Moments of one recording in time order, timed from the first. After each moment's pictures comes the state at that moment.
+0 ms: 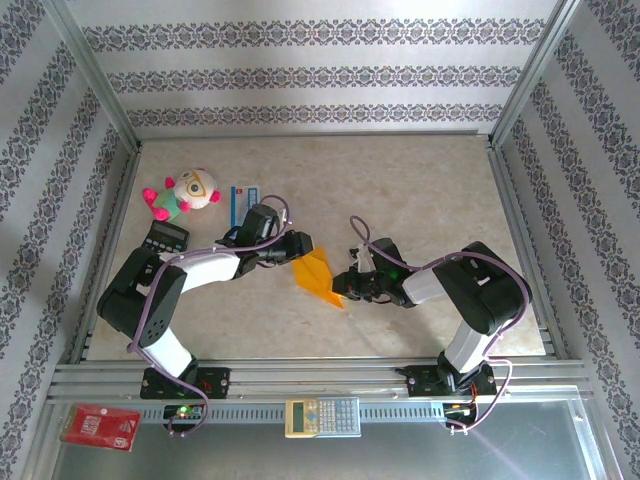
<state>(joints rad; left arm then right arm) -0.50 1.64 0.79 0.18 0.46 -0.84 0.54 1.73 0.46 0.49 -0.72 0.90</state>
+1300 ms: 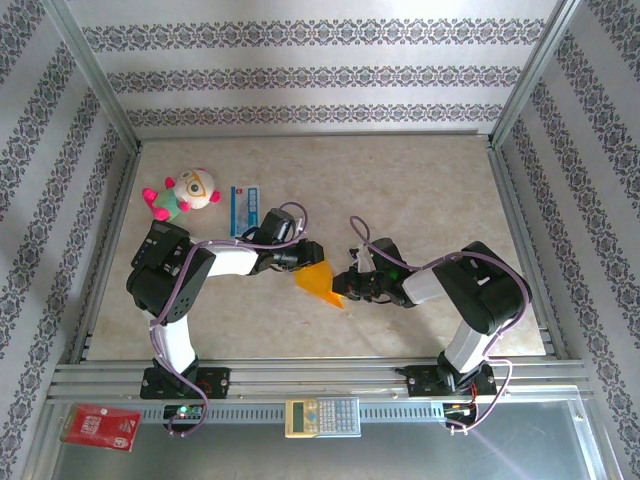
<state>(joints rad) -0.53 1.84 0.88 0.17 0.50 -0.80 0.54 1.73 0.46 0.49 -0.72 0.90</state>
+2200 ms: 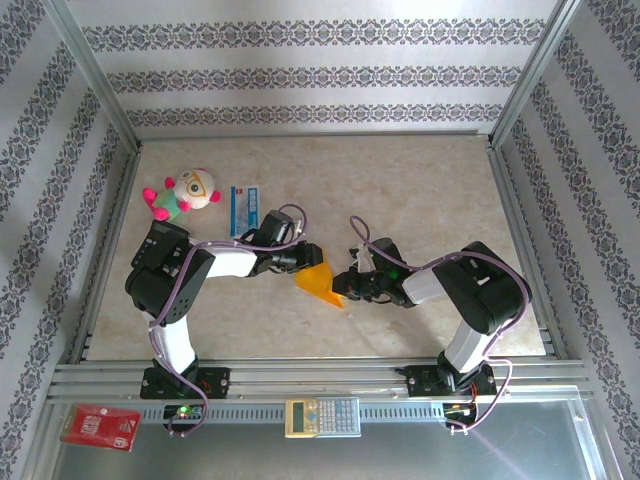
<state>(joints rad) -0.53 1.83 0.86 0.17 0.51 -0.80 0.54 1.73 0.46 0.49 -0.73 0.90</state>
